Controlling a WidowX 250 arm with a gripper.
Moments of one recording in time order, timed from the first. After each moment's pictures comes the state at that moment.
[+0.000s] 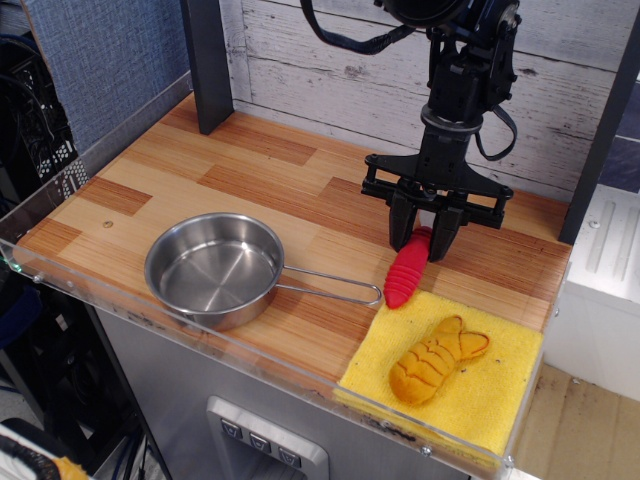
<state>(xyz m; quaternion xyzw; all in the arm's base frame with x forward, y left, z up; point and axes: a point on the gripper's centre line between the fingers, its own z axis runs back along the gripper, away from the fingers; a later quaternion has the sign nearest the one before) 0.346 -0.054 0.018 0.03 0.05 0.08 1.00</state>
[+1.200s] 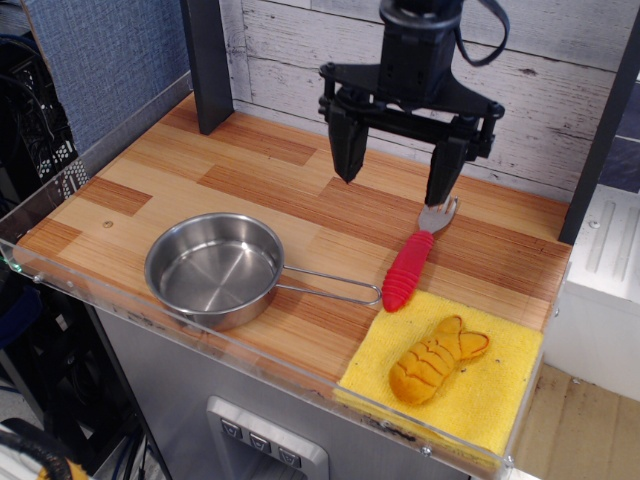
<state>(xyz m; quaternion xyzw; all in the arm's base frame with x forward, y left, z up) 0.298 -0.047 0.118 0.02 -0.04 0.04 1.00</state>
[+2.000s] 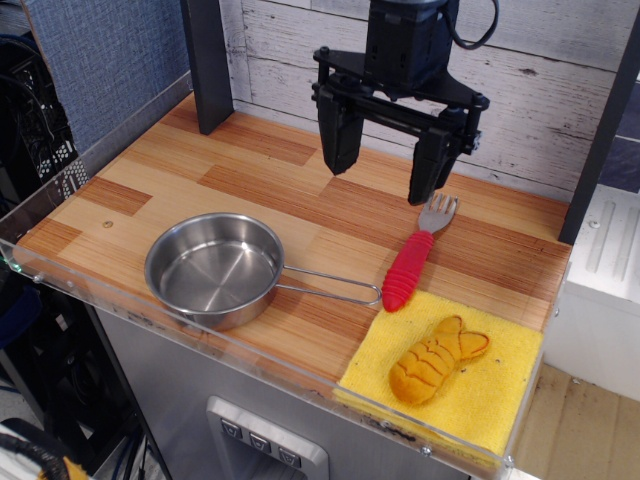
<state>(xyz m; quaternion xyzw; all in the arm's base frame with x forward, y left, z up) 0.292 -0.043 0.120 0.00 0.01 -0.05 1.00</state>
